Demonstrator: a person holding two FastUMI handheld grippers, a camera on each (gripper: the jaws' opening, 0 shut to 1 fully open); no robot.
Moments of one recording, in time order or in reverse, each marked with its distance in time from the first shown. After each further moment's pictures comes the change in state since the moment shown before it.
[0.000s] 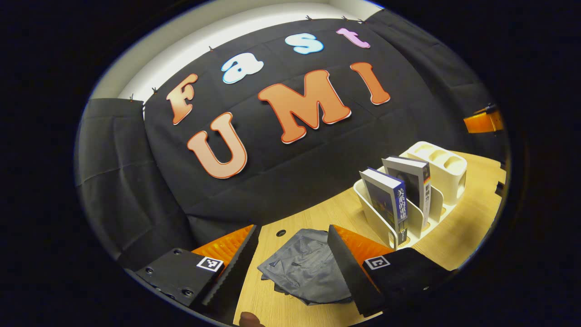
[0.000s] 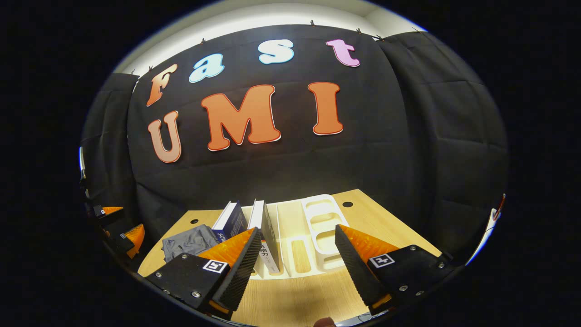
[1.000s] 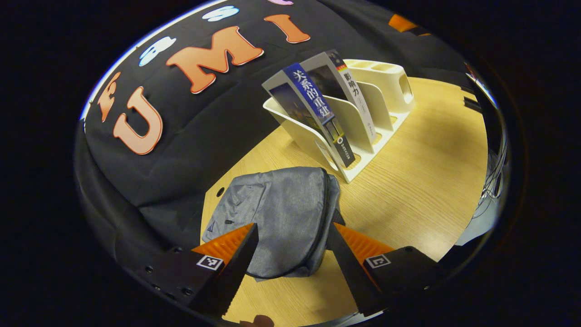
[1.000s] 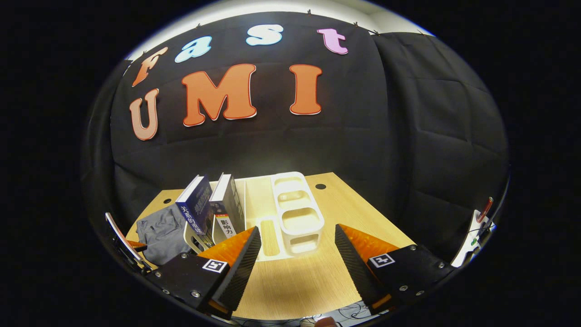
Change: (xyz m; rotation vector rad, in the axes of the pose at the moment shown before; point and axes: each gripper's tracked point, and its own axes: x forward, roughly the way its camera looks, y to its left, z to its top) left arm 0.031 -0.148 -0.172 0.245 0.282 -0.315; right arm -0.001 -0.053 -0.043 -0.046 0.120 -0.147
